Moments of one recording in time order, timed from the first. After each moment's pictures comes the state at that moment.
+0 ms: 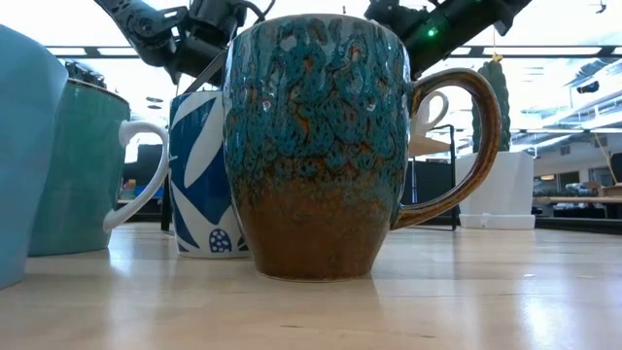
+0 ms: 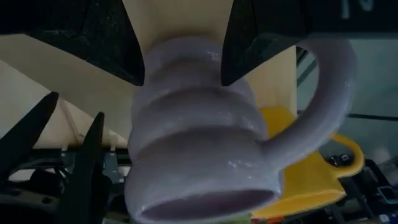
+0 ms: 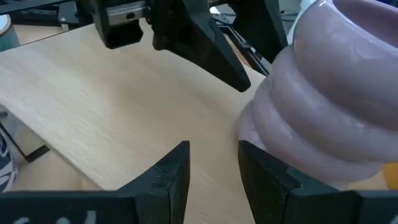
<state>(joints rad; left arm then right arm) 0.27 1.49 0.77 0.48 -0.06 0.14 0.04 1.42 0.87 0.05 0.46 -0.01</state>
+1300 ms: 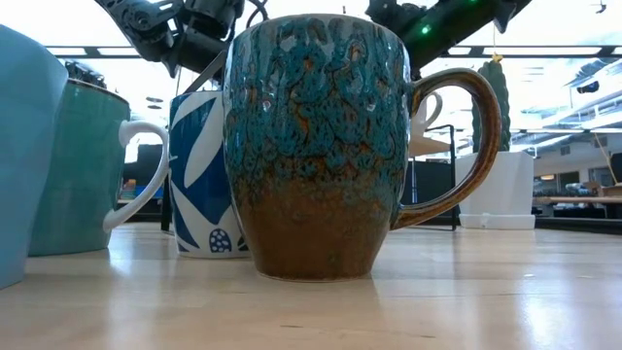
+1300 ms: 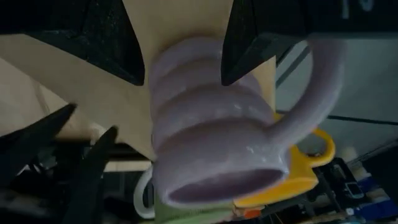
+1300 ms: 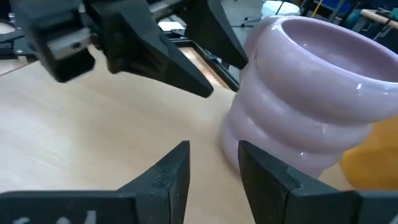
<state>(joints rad) 0.23 1.48 0.77 0.48 -0.19 0.14 0.05 1.42 0.87 0.11 0.59 0.06</state>
